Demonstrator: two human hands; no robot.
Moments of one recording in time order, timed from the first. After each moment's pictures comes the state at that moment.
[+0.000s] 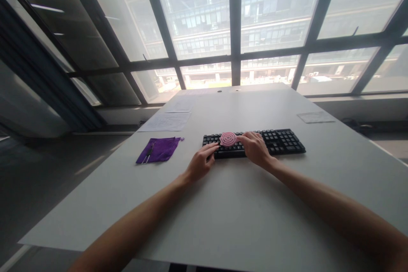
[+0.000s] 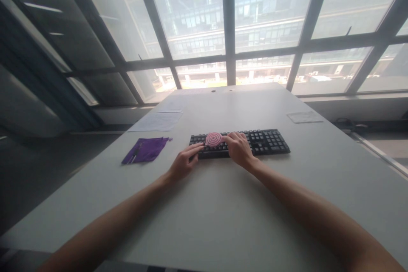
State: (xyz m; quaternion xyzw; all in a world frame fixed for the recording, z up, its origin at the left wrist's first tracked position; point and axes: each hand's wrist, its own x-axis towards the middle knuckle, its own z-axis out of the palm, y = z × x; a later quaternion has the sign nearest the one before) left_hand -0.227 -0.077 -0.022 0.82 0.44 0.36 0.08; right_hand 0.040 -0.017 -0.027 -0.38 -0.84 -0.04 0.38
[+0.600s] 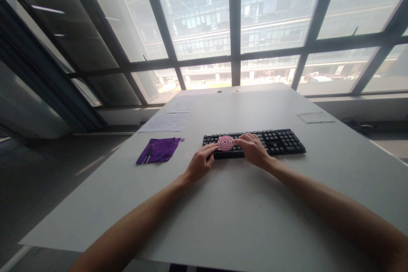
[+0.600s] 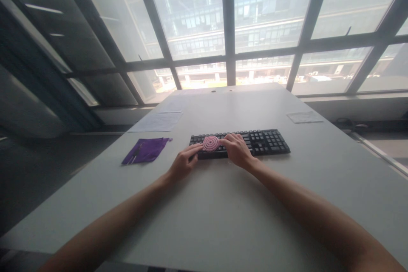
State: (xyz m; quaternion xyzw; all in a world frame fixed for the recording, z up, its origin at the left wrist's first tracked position) left_hand -0.226 -0.077 -0.020 0.81 0.44 0.37 0.08; right_hand 0.039 -0.014 -0.030 -0.33 -0.87 -0.02 0.37
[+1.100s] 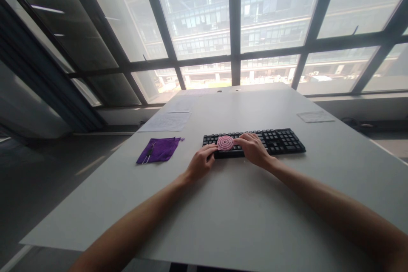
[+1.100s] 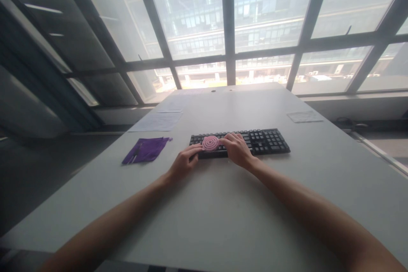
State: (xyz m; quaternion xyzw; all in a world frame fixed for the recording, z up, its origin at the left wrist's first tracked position) left_hand -0.226 -0.076 -0.022 0.81 0.44 0.37 0.09; right_hand 0.039 -0.015 -0.030 -0.33 -0.86 -0.02 0.38
